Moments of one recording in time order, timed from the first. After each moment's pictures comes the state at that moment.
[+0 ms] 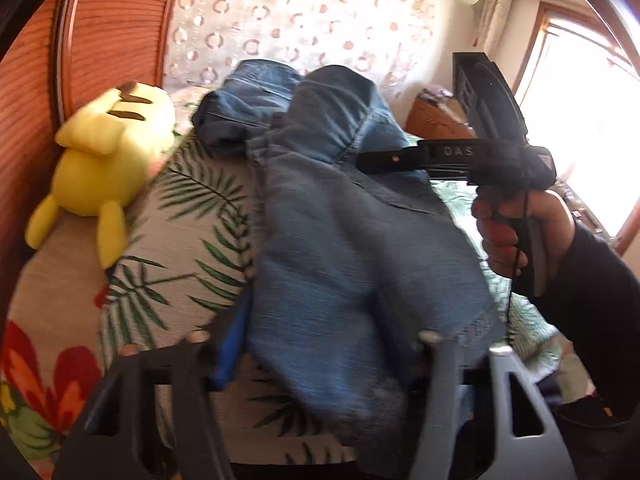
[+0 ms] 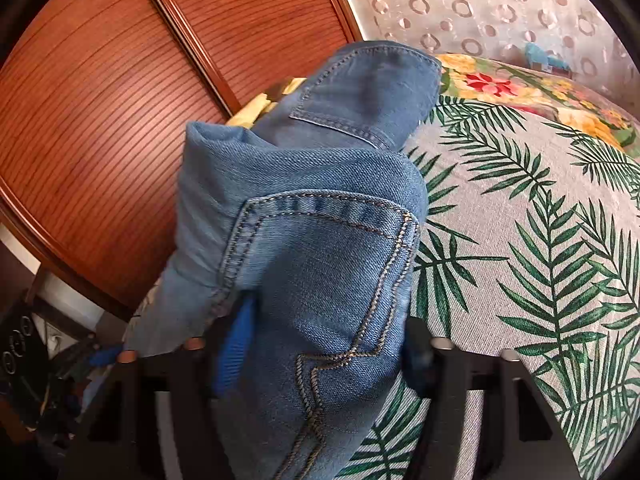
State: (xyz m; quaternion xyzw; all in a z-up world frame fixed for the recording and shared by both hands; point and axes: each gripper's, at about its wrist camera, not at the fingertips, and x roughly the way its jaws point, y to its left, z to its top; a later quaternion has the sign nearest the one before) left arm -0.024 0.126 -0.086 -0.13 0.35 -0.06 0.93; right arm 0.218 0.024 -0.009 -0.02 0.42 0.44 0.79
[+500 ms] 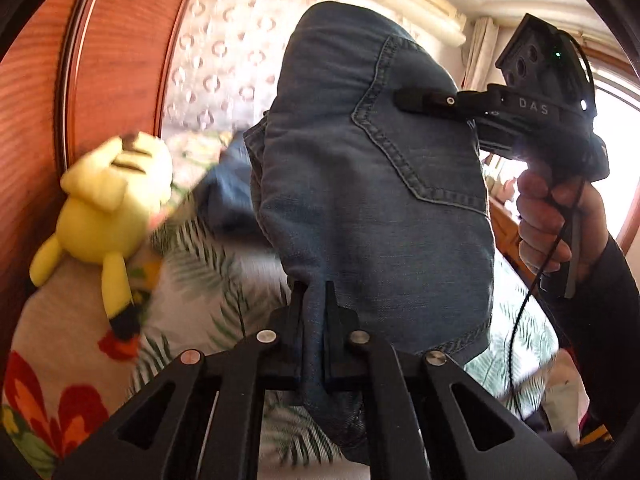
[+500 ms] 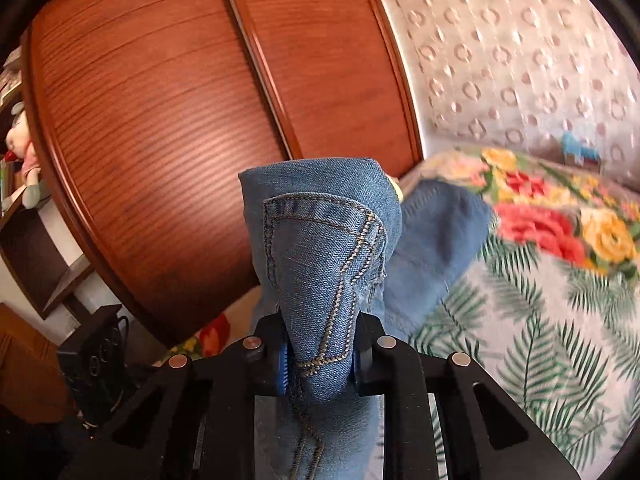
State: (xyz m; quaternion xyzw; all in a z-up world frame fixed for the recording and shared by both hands) left arm -0.025 0.143 -0.029 -0.14 0.26 -0.06 0.95; right arm 0.161 -0.002 0.109 -0.03 0.27 0.52 0.81
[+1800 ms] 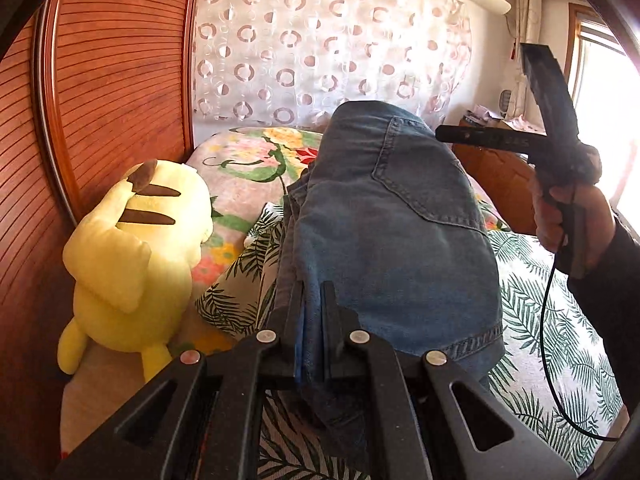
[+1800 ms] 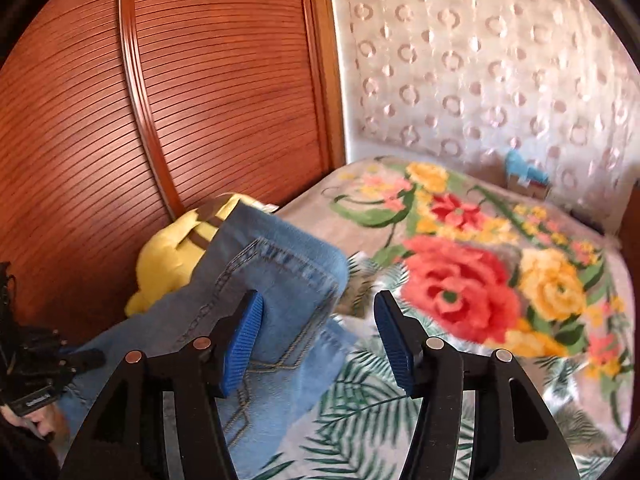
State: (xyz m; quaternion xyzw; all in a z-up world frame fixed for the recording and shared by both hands) left arm 0.172 0.225 -0.030 -0.08 0.33 0.02 0.94; right arm 0.393 0.062 0.073 -0.10 0.27 0.40 0.87
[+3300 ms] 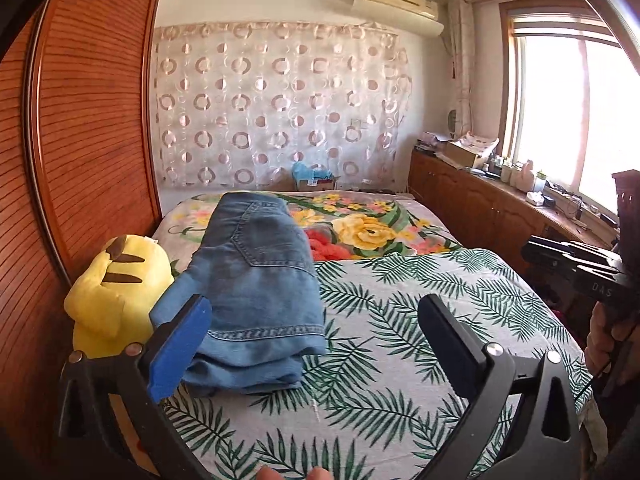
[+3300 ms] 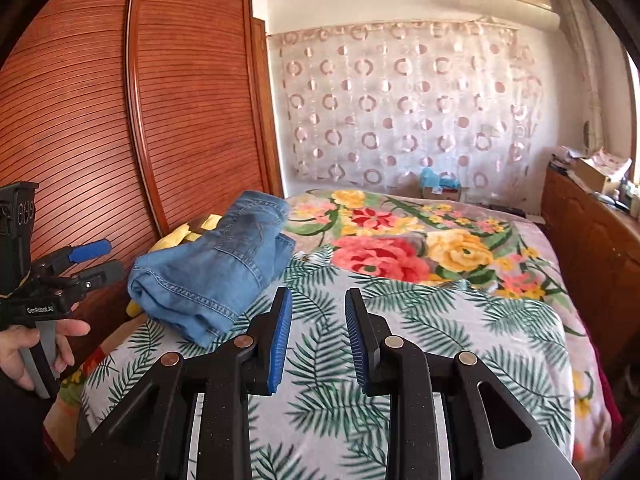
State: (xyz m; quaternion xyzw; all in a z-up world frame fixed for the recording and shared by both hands) left arm 0.082 0.092 0.050 -0.02 0.23 -0.02 0.97; right arm 0.094 -0.142 0.085 -0.04 0.21 0.29 0.93
